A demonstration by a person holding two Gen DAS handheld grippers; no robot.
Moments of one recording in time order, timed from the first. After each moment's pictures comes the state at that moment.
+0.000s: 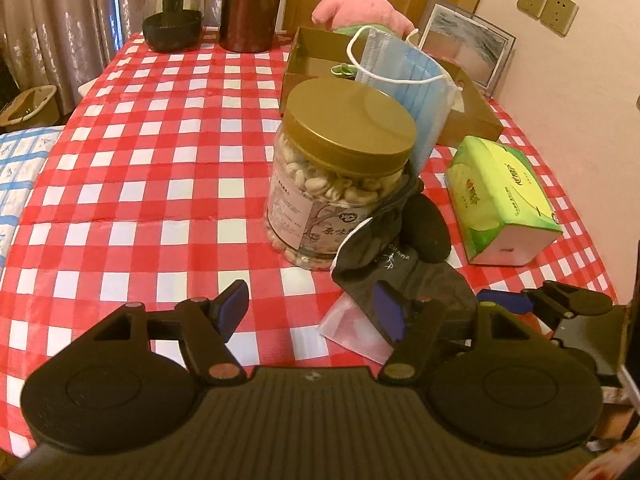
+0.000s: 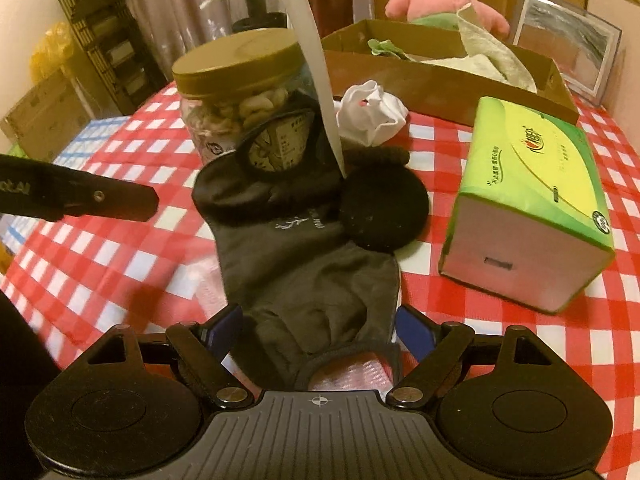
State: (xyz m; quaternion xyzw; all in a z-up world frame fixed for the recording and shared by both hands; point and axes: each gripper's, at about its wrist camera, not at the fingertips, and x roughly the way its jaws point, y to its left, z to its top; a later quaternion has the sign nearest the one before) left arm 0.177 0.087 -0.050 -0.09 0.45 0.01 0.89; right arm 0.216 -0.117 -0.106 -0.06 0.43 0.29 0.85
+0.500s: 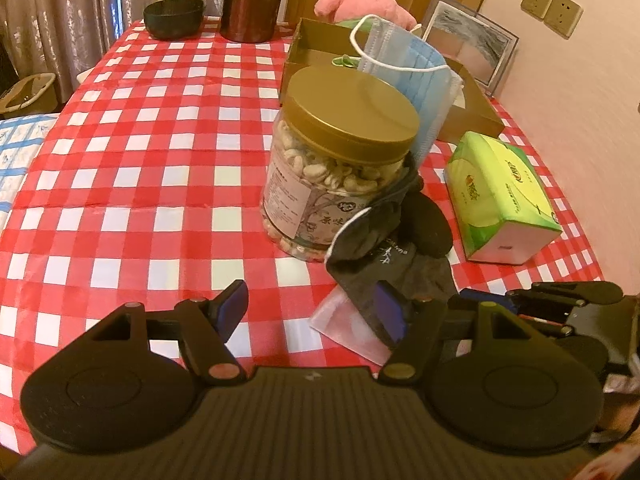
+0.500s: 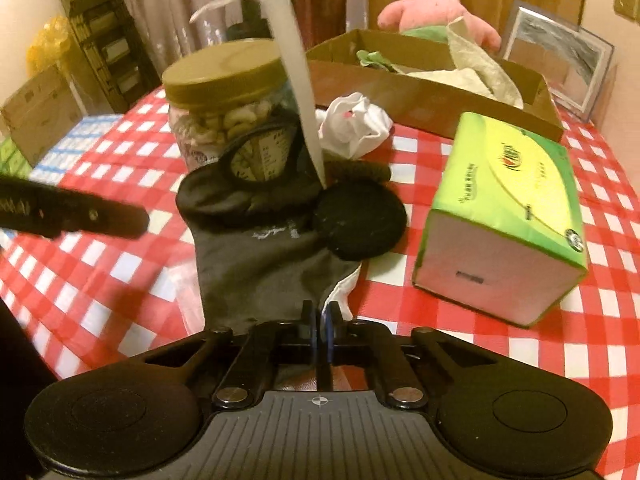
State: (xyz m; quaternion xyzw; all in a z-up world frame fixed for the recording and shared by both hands) left arm 0.175 0.085 -0.057 -0.10 0.46 0.00 0.88; right arm 0.217 -0.129 -0.096 -0.07 0.42 0.28 0.86
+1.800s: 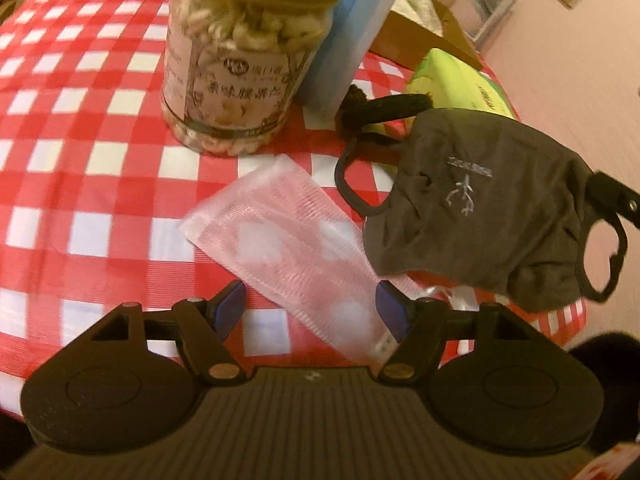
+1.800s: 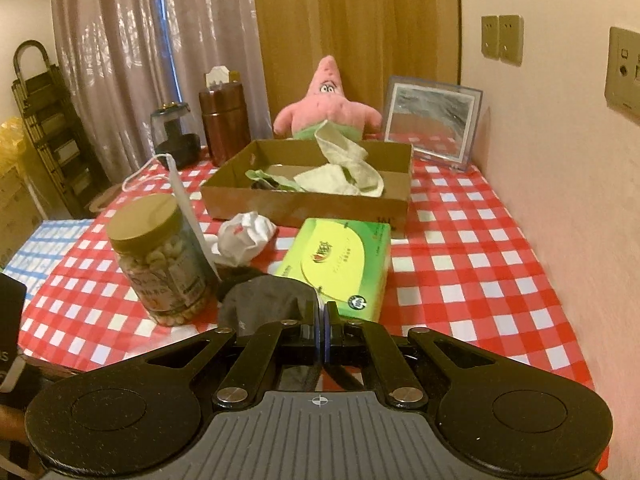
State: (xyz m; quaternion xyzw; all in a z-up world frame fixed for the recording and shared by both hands) left arm 0.180 0.019 -0.117 -0.19 0.52 -0.02 0.83; right arm 0.199 -0.240 -0.013 0.00 0.32 0.20 0.92
